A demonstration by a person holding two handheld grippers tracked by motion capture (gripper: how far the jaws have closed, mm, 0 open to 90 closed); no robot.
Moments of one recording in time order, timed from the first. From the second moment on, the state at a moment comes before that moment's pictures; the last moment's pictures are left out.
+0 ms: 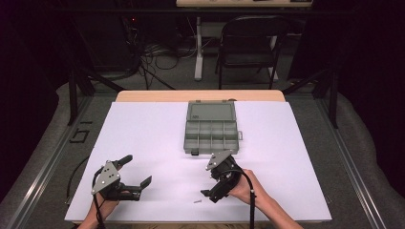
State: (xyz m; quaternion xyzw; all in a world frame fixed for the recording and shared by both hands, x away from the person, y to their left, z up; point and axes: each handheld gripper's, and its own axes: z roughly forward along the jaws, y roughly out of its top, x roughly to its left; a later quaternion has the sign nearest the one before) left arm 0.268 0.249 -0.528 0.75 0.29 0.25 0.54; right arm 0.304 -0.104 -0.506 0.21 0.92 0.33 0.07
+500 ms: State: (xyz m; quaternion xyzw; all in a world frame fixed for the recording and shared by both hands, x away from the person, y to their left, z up) left arm 0.269 0.249 -0.528 0.75 0.29 0.25 0.54; right arm 0.297 -0.083 -0.524 0.17 0.94 0.30 0.04
